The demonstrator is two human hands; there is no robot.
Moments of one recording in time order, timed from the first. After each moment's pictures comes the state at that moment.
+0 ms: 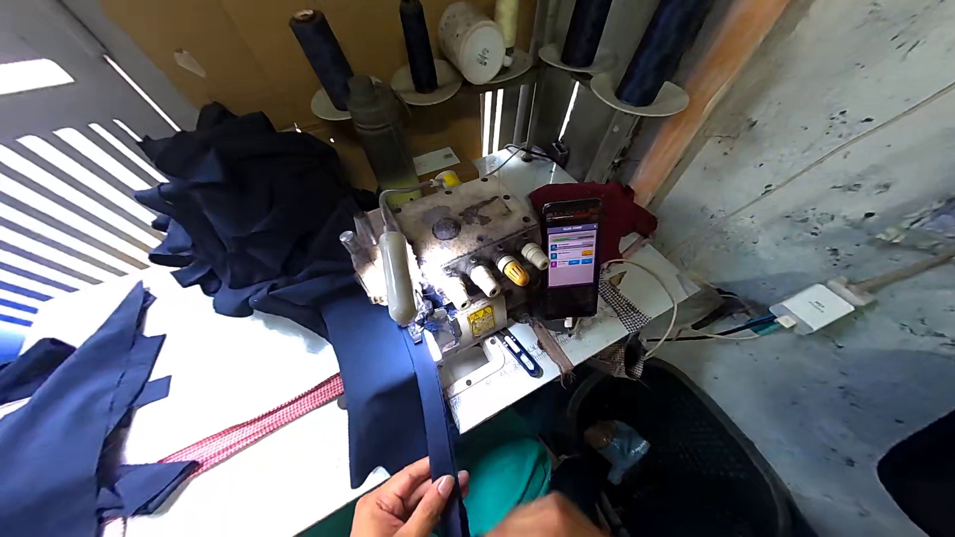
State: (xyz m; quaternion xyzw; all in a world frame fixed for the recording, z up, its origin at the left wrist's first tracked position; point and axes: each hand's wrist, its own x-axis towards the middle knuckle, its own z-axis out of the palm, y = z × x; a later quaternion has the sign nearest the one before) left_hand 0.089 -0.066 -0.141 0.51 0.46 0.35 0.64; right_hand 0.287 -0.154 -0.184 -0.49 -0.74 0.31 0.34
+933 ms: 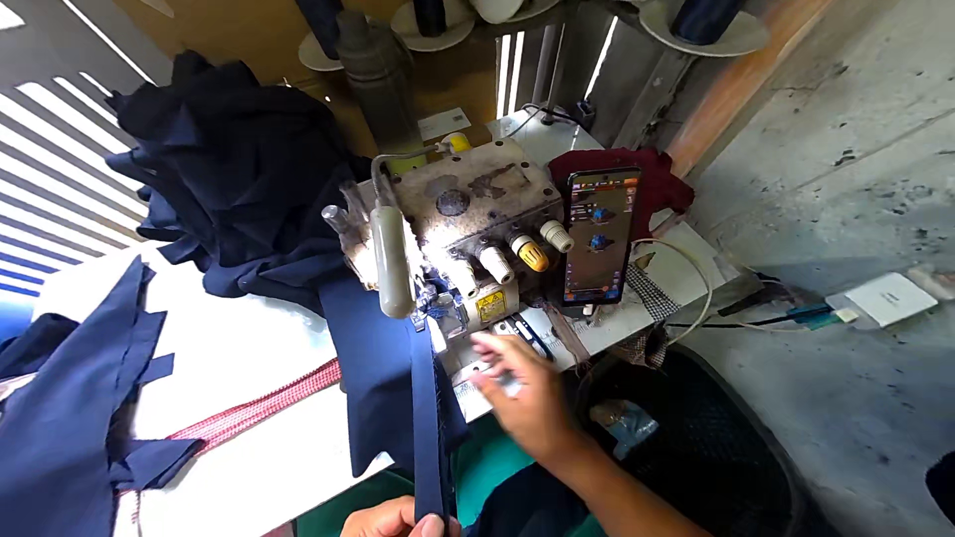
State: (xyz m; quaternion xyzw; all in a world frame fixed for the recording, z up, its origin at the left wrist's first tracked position) left_hand 0.067 -0.070 -0.132 0.46 0.31 0.36 0.75; right_hand 0.297 -0.029 -0.180 -0.57 -0.58 0.26 0.53
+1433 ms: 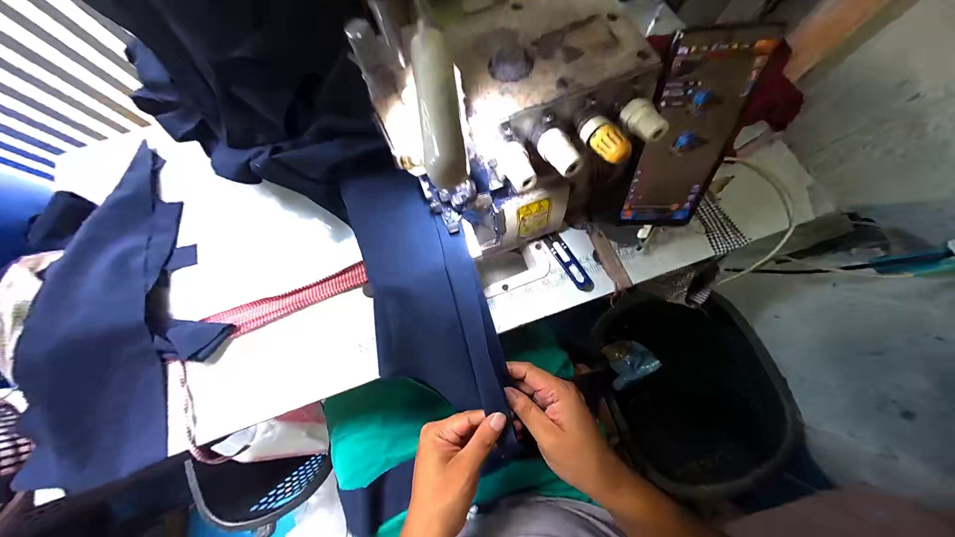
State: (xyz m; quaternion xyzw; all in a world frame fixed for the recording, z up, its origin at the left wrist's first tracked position) left_hand 0.091 -0.123 -0.196 0.46 0.47 0.37 0.66; right_hand 0.257 -0.131 -0.194 -0.52 -0.42 0.54 0.51
